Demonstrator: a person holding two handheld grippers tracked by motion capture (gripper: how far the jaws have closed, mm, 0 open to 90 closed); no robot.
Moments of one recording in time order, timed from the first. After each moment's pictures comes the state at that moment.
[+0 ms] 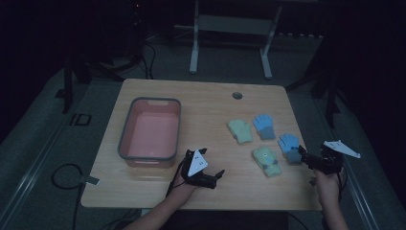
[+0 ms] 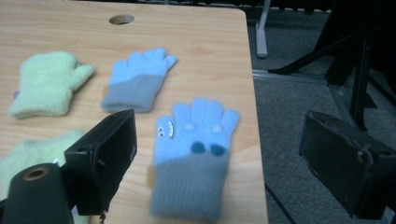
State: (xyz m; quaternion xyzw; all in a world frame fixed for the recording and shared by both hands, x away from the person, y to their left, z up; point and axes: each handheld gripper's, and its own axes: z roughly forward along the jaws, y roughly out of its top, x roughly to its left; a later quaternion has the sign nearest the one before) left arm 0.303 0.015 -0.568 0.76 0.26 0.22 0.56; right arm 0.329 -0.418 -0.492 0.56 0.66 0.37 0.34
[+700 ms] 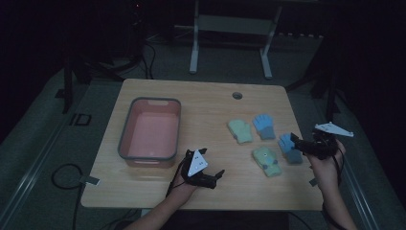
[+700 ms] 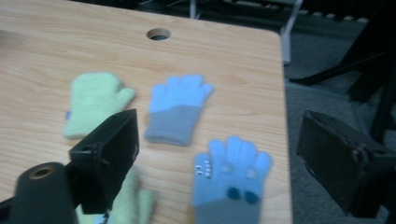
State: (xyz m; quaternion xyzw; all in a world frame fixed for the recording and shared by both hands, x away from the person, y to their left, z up) left arm 0.303 0.015 -0.568 0.76 0.26 0.22 0.56; right arm 0.356 -0.382 -0.445 0.52 0.70 0.36 0.32
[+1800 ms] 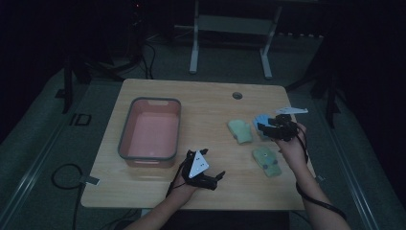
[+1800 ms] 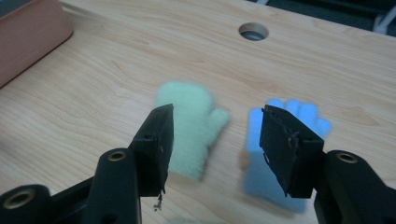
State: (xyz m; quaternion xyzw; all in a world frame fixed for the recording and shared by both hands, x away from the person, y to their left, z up) left arm 0.301 0.012 -0.568 0.76 0.25 0.22 0.55; right arm 0.419 -0.293 -0.454 0.45 0.78 0.37 0.22
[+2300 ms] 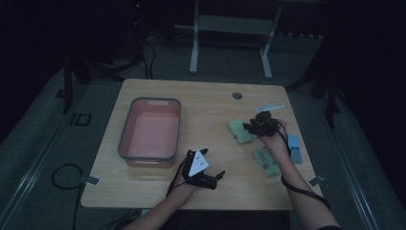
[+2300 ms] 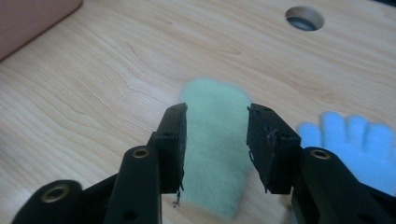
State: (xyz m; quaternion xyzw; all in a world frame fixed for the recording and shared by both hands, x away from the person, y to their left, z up) left arm 0.304 0.013 -0.568 0.76 0.25 0.21 0.56; right arm 0.454 -0.251 -0.483 0.42 0.82 0.34 0.19
